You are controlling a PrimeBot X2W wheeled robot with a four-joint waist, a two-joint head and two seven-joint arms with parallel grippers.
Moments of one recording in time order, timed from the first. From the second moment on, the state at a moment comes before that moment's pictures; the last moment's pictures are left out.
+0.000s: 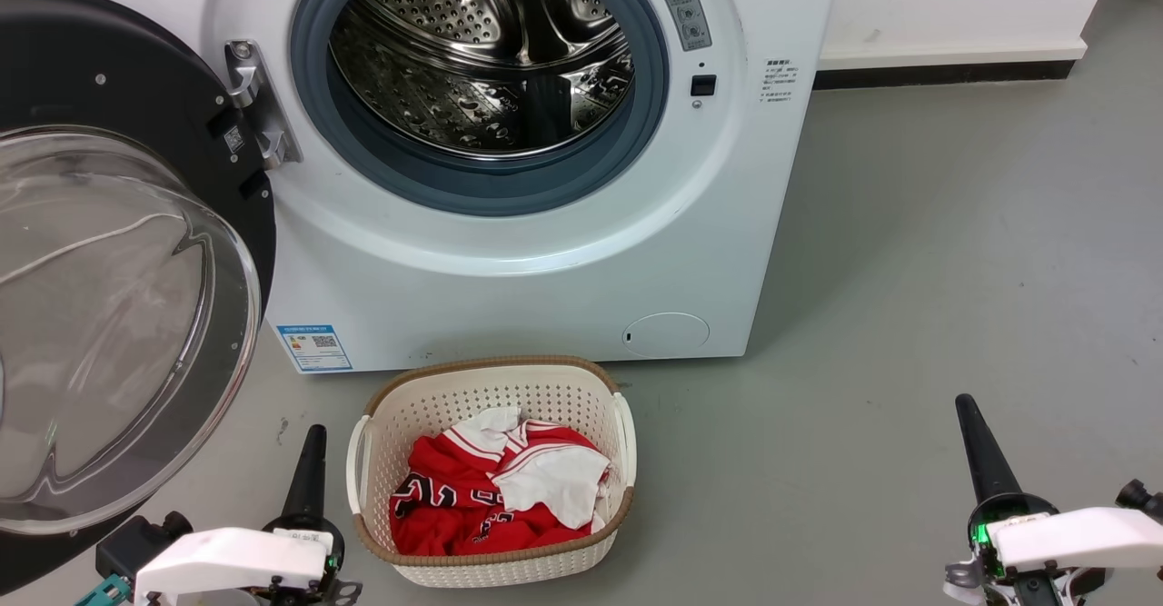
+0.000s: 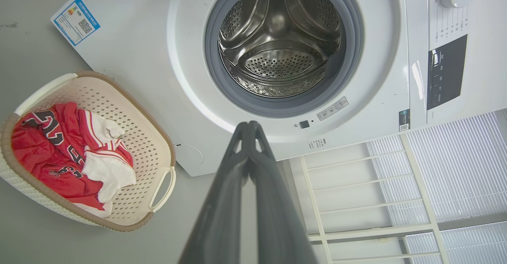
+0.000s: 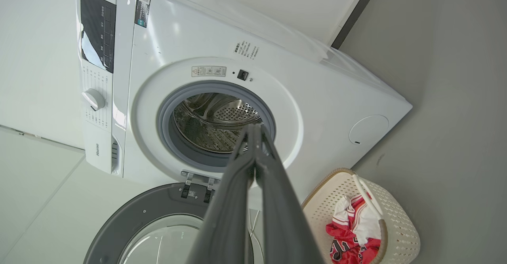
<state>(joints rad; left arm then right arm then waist) -0.01 0.06 0.07 0.19 -1.20 -0.09 0.00 -0.01 -0.08 -0.03 0.17 1.24 0.13 -0.03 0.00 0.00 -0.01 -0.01</state>
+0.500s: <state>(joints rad) -0.05 0.06 0.08 0.21 -1.35 -0.11 0.03 -0.04 -0.08 -0.04 0.20 1.38 0.13 0.01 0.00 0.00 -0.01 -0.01</state>
